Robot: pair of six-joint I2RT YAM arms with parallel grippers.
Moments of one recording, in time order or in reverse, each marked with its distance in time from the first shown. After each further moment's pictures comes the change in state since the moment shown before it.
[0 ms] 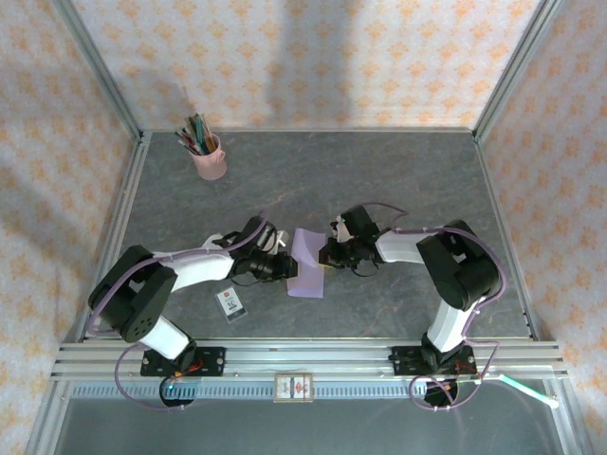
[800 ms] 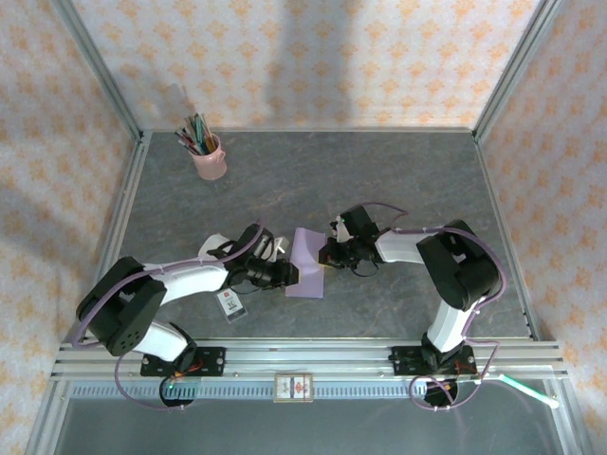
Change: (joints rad) left arm -0.032 -0.076 -0.097 0.058 0.013 -0.046; right arm 0.003 0.000 0.004 -0.006 0.007 -0.001
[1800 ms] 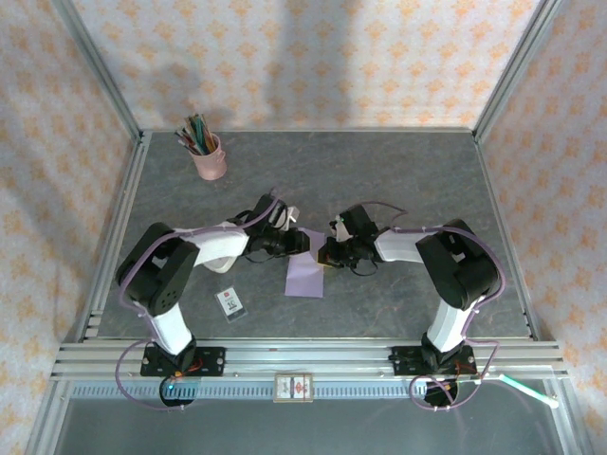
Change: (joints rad) left arm 0.092 0.310 0.345 -0.025 -0.039 0.093; right arm 0.000 0.006 0.009 -0.003 0.002 -0.003
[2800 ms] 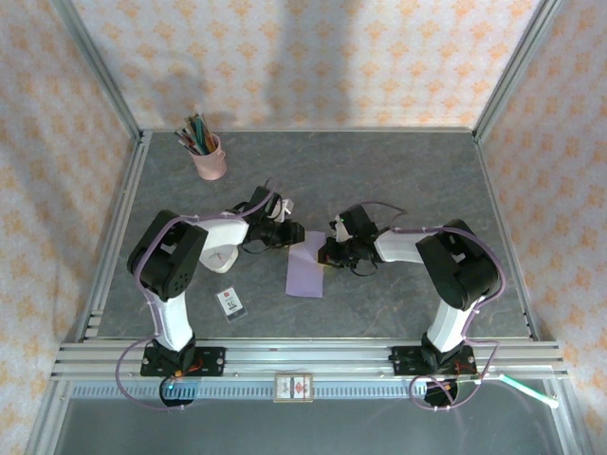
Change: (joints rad) left arm 0.079 0.108 0.072 0.002 0.027 0.053; right arm 0.003 -0.002 -0.003 0.001 0.009 -0.005
